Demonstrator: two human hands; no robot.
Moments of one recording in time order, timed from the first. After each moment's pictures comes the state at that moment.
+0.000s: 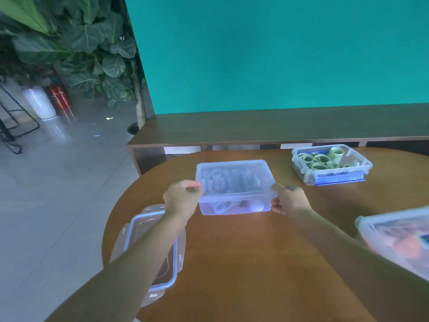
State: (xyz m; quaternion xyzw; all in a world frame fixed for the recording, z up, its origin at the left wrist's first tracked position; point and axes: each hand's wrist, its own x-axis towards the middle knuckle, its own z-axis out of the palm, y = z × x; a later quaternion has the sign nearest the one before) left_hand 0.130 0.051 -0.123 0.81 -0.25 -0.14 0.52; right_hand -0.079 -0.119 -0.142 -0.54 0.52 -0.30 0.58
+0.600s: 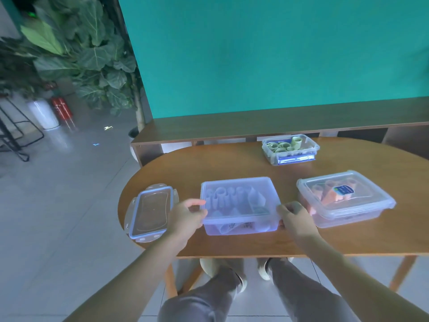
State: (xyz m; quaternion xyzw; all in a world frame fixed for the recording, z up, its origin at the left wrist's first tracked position) left_hand -0.020 0.170 -0.119 0.78 -0.26 -0.24 0.52; right_hand -0.251 0.015 -0.140 -0.64 0.53 -0.29 0.49
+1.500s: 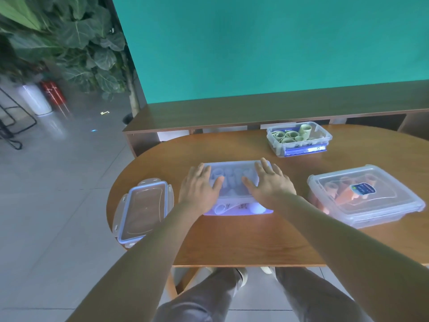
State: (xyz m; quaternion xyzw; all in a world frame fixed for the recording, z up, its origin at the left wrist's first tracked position) left_hand 0.017 0.072 -0.126 0.86 -0.48 -0.03 0.16; right_hand -0.156 -0.051 -0.123 -0.89 0.44 -0.05 0.12
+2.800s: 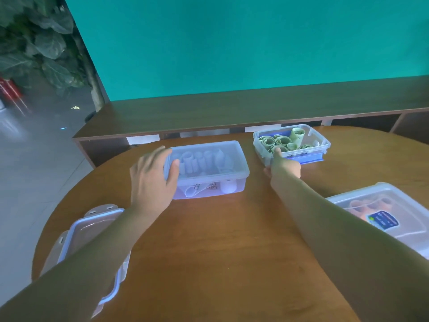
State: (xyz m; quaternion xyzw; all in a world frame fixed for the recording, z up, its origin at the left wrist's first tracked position) left_hand 0.110 -0.005 -0.135 0.78 -0.50 0.20 0.32; right_hand -0.116 -0.210 -0.135 -0.30 0.63 -0.43 0.57
